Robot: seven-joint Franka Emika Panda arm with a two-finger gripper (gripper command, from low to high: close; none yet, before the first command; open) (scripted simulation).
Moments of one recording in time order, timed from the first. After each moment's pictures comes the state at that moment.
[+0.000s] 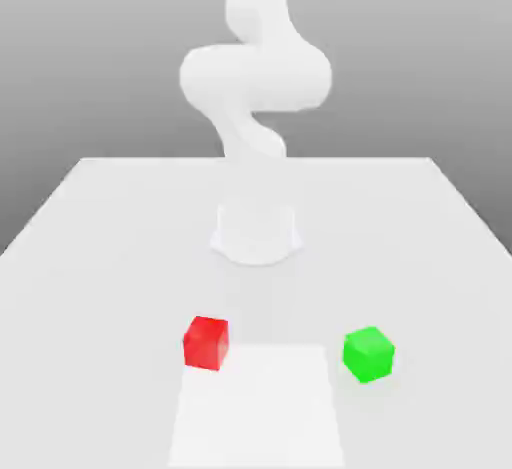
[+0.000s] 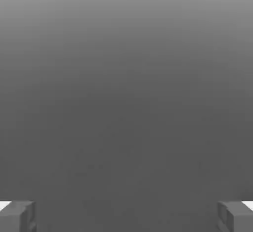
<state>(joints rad) -0.02 -0.74 0.00 -2.37 -0.01 2.35 0.81</state>
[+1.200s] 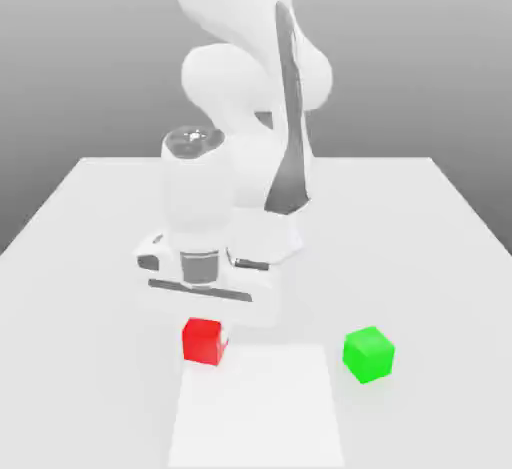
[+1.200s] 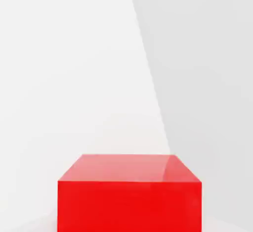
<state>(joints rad) -0.17 0.02 -0.04 -2.92 0.00 2.94 0.82</state>
